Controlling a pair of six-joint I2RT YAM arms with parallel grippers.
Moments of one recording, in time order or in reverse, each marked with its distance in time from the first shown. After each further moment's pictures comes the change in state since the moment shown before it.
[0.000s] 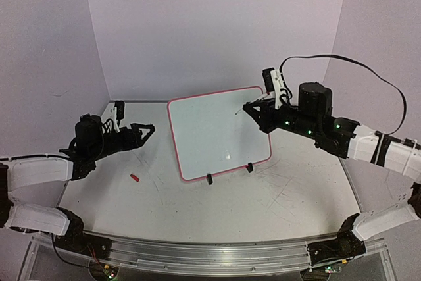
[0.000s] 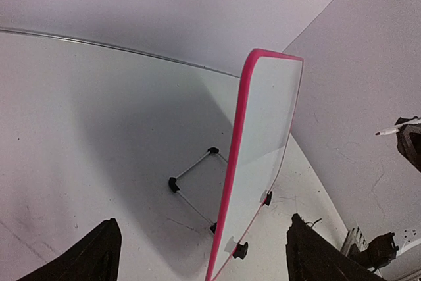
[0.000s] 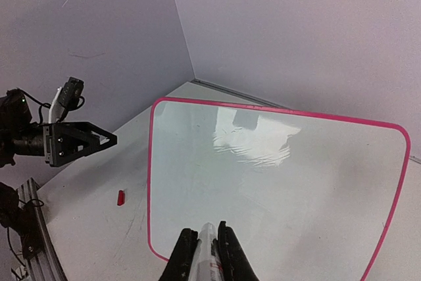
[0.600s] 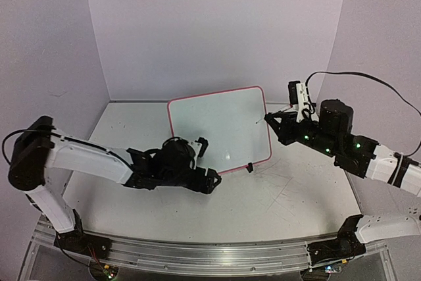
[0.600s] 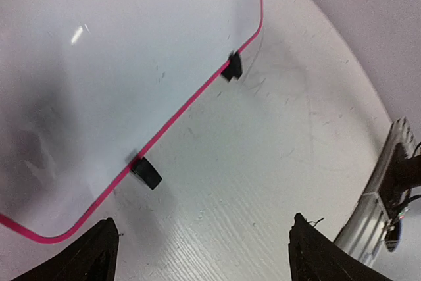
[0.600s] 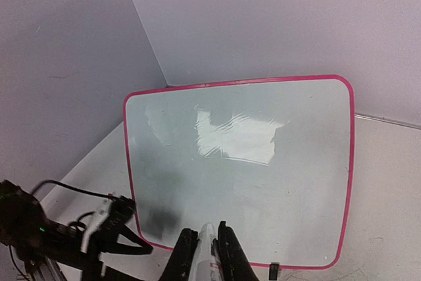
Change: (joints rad) left arm -0.663 0.502 0.426 -0.378 -0.425 -0.034; right arm -0.003 -0.218 -0.187 -0.028 0.124 0.100
